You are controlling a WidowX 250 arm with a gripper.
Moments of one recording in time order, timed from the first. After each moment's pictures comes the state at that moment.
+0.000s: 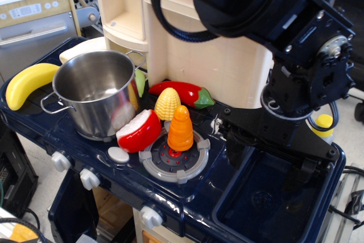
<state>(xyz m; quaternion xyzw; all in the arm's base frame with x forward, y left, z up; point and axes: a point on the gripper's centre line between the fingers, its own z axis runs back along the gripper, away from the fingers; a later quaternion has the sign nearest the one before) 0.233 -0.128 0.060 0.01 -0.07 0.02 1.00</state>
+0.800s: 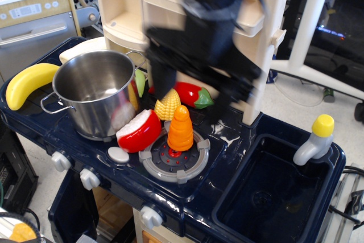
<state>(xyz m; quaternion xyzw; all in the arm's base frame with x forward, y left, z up) 0.209 -0.048 0.137 0.05 -0.03 -0.01 1.00</state>
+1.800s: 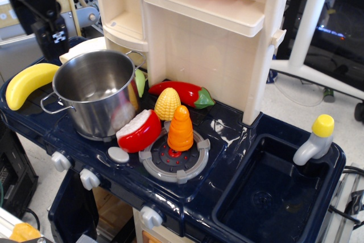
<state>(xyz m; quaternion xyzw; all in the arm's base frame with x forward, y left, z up) 0.223 0.138 0.125 0.07 -0.06 -0.17 0.98</state>
